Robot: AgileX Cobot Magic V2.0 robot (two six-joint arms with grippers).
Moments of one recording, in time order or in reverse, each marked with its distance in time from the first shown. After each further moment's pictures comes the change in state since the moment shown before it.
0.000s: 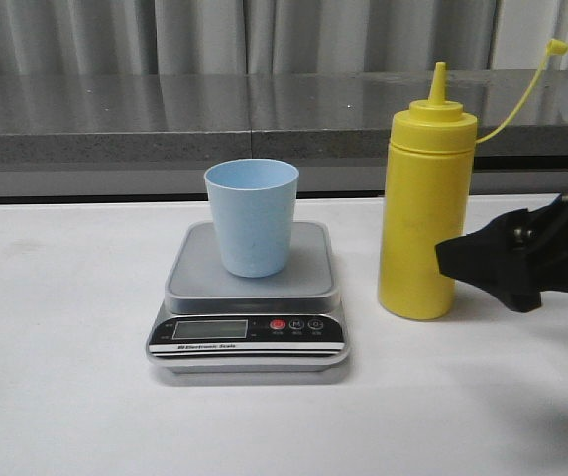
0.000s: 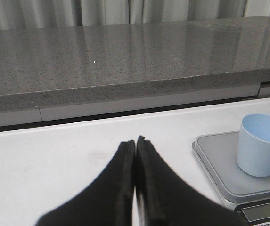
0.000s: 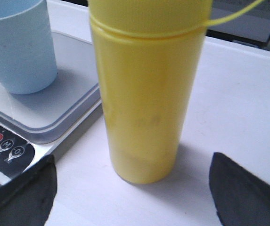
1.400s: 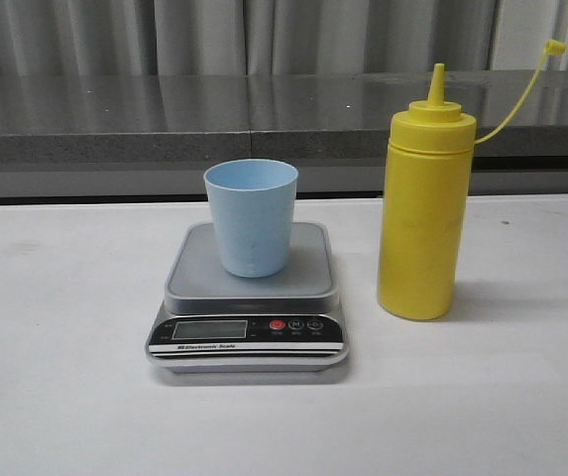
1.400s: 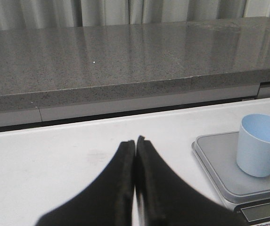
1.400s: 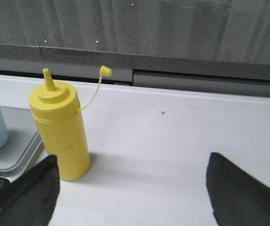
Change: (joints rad) left arm 0.000 0.000 0.000 0.000 0.000 0.000; right arm 0.000 -1.071 -0.188 0.243 1.242 -0.009
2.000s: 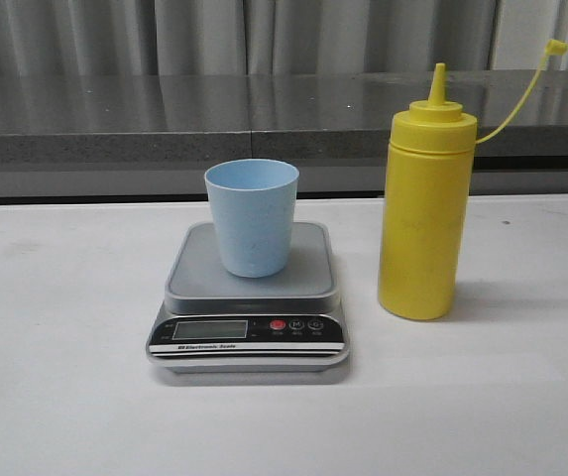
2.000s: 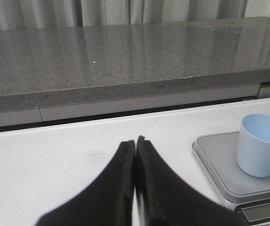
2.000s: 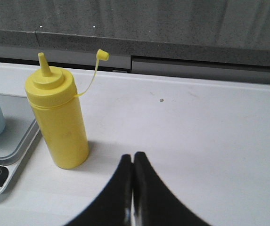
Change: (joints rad) left arm 0.000 0.000 0.000 0.000 0.000 0.000; right arm 0.000 0.000 0.000 0.002 0.039 0.000
